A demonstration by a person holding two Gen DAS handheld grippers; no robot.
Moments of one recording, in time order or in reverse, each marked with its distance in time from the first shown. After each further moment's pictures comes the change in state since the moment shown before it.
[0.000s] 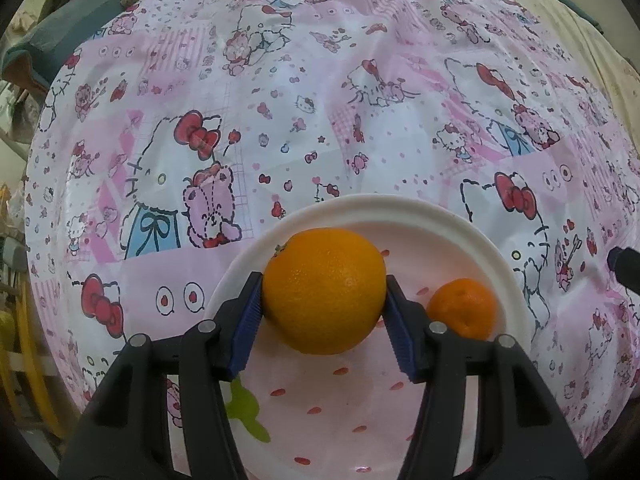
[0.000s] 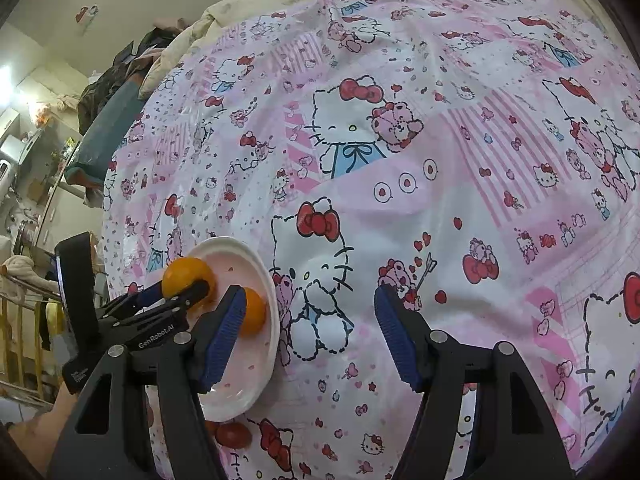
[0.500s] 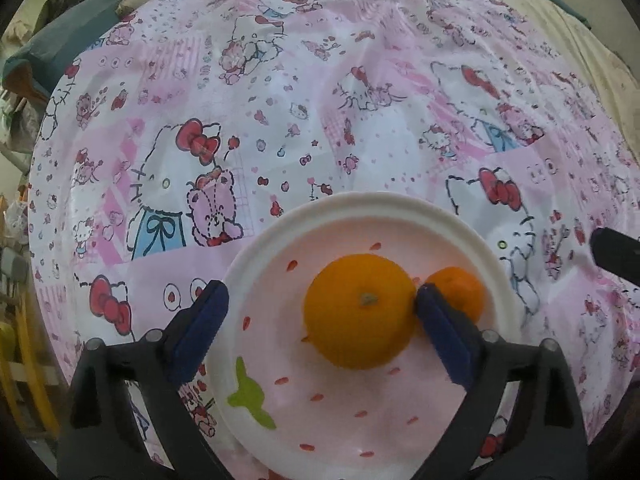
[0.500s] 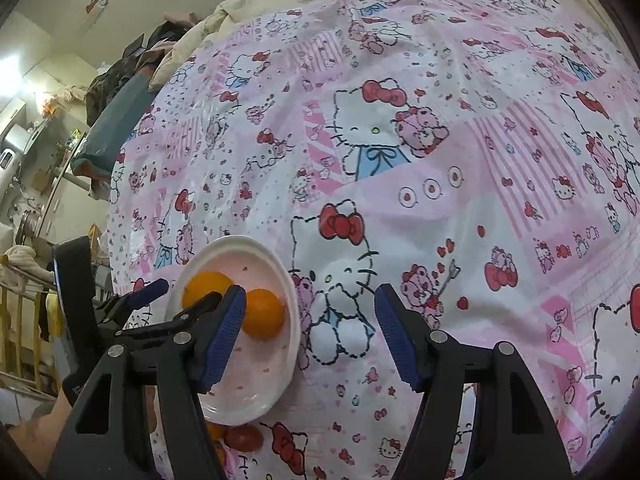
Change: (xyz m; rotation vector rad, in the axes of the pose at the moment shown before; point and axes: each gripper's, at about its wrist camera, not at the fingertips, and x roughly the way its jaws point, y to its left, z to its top) left arm -0.016 0.002 -0.006 0.018 -0.021 -0.018; right arm 0.005 0.020 0.002 -0.035 0.003 0.012
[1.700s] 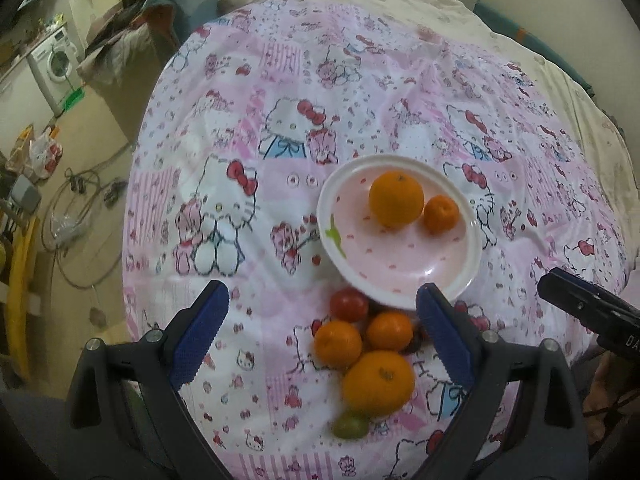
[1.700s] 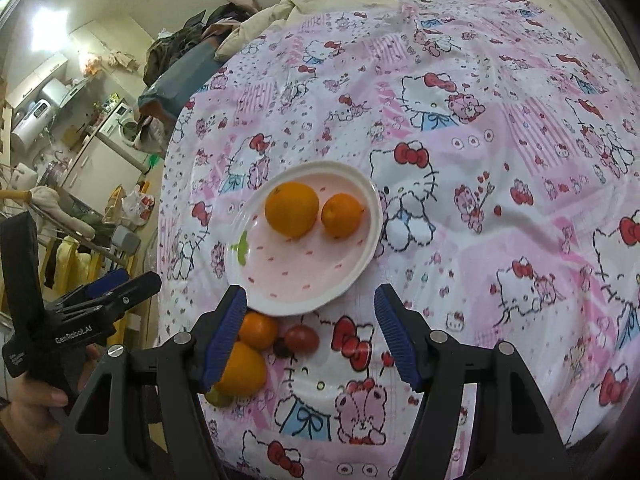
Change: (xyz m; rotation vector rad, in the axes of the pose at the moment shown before) left arm -0.133 0.057 -0.119 -0.213 -0.099 -0.005; right arm -0.055 0.061 -0.108 -0.148 -0.010 0.047
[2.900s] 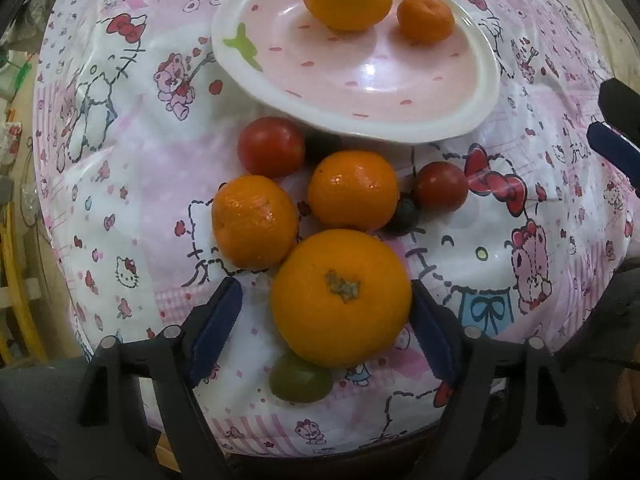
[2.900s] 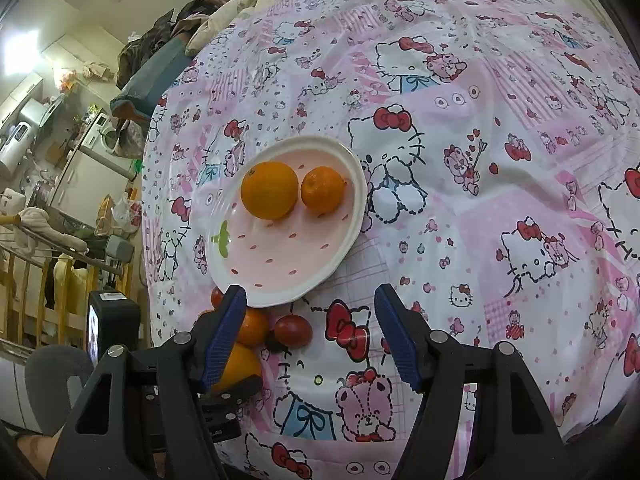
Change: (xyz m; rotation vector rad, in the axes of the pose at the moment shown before) left arm 0.096 -0.056 -0.065 0.137 0.453 -0.021; right arm 0.021 -0.015 -0.003 0.116 0.051 -0.008
